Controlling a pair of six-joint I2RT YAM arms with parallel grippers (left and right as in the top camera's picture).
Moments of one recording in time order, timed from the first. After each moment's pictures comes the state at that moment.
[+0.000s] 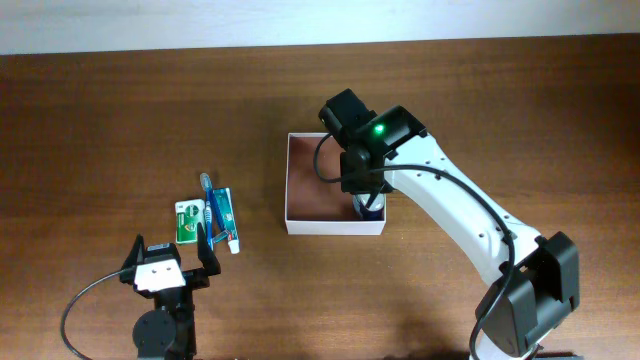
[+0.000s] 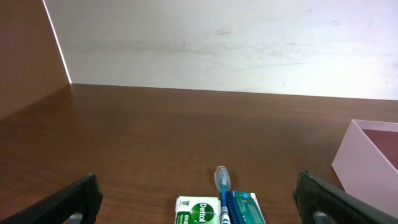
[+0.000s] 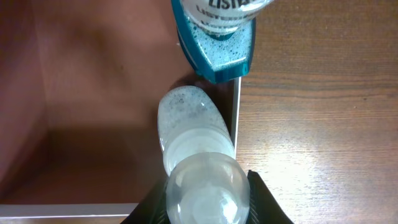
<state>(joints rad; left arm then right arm) -0.04 0.01 0.01 -0.06 -0.21 -0.01 0.57 1.84 1.67 -1.25 0.19 0.58</state>
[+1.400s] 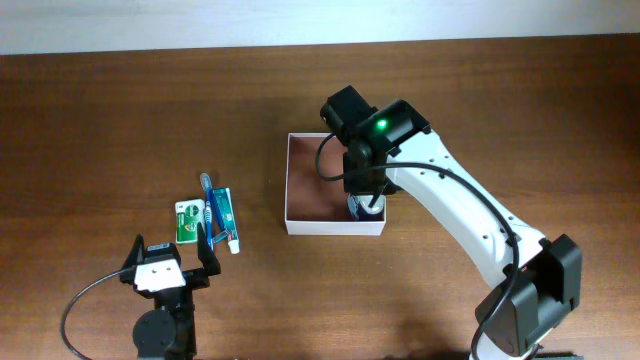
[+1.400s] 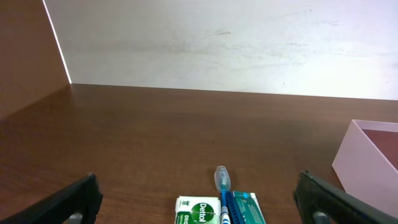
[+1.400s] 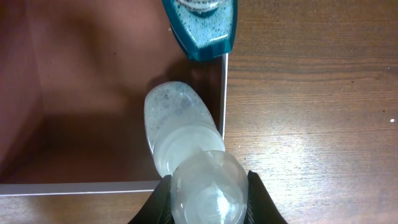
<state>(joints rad) -0.04 0.01 0.01 -0.06 -0.21 -0.01 0.57 1.85 1.73 -1.35 0.18 0.60</state>
